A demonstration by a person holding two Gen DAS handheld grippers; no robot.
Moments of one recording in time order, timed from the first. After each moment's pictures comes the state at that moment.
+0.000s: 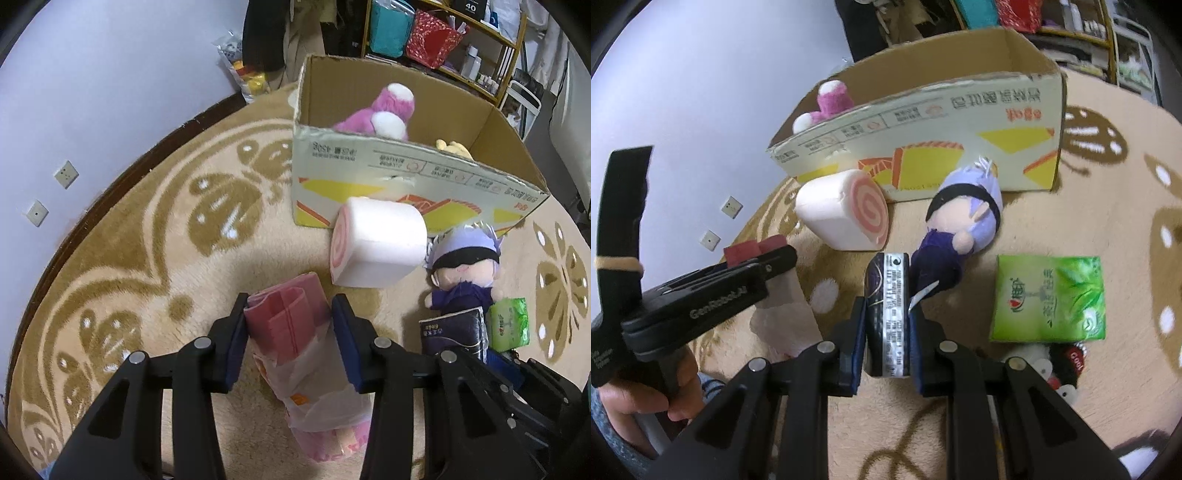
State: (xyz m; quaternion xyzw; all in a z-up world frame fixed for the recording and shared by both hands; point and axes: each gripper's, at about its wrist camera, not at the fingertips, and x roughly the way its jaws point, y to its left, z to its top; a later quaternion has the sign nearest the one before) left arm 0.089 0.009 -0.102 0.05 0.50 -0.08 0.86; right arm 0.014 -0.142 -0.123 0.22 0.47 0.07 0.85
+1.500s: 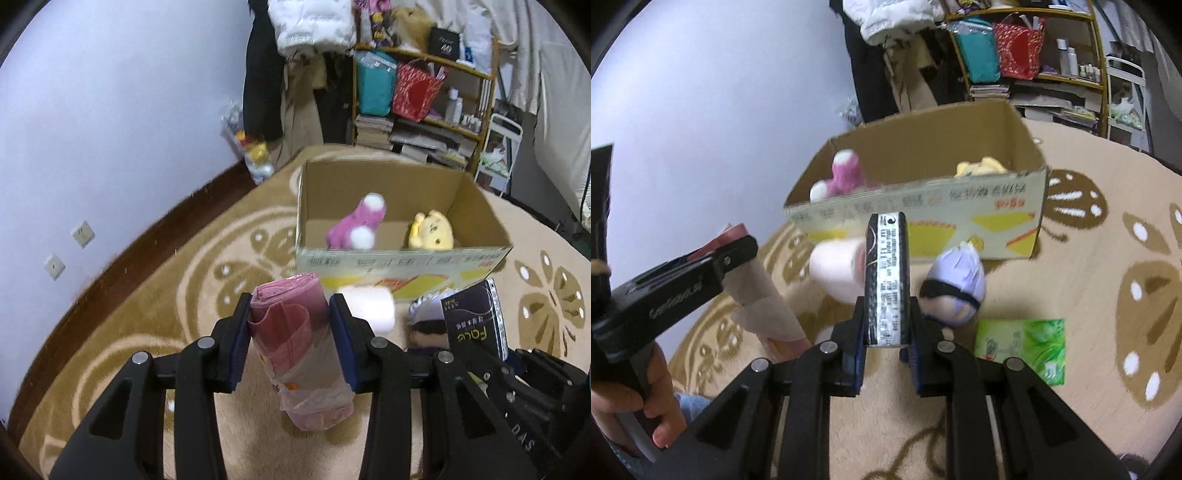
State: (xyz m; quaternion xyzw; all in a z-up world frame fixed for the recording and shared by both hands) left arm 0.074 0.007 -0.031 0.08 0.38 -0.09 0.92; right arm 0.008 -0.164 -0.075 0.19 0.39 0.04 0.90
